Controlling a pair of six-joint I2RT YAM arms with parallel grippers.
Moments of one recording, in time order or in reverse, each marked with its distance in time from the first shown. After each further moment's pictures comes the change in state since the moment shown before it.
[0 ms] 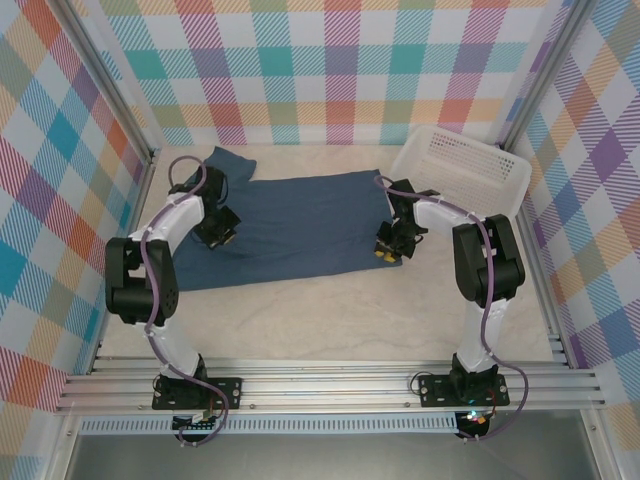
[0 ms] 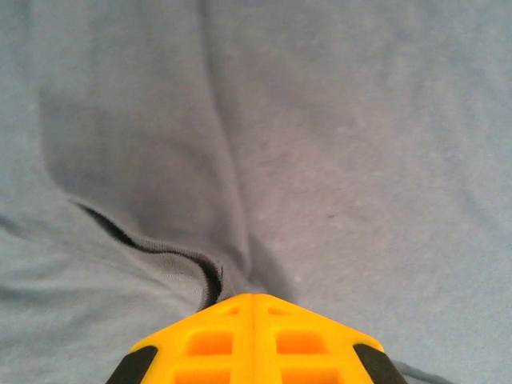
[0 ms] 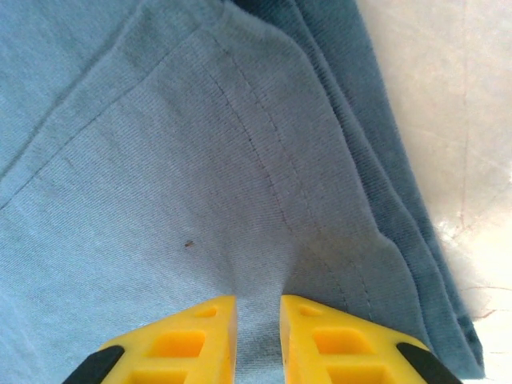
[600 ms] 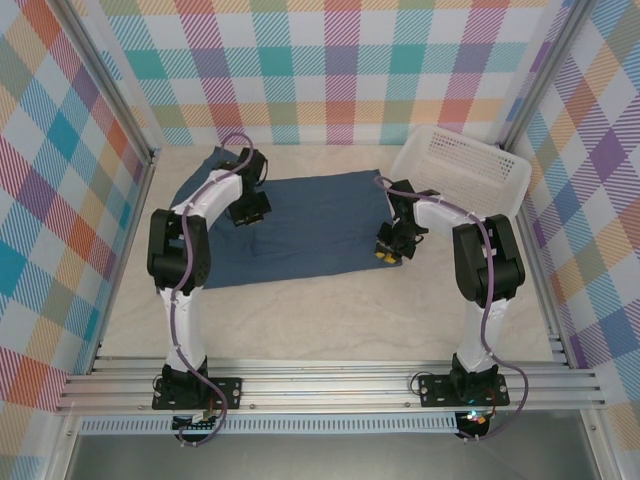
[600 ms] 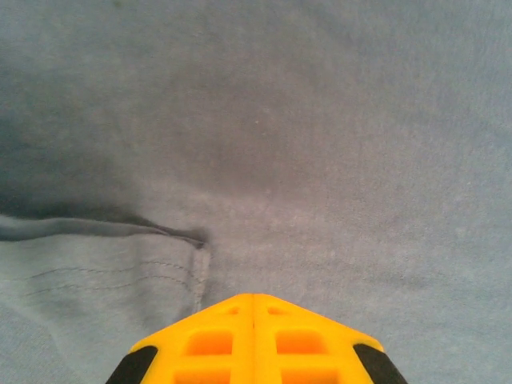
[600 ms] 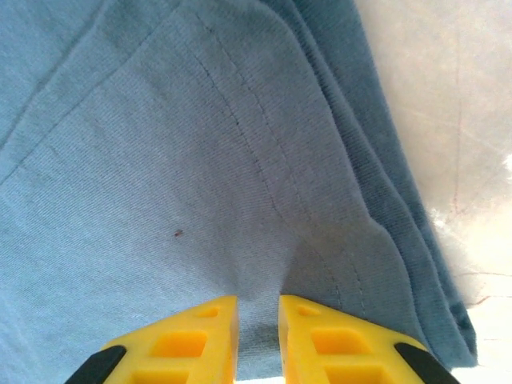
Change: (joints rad) left arm -0.164 0.348 0.418 -0.128 -0.109 0.240; right arm 0.000 0.000 0.002 -0.023 -0.006 0.000
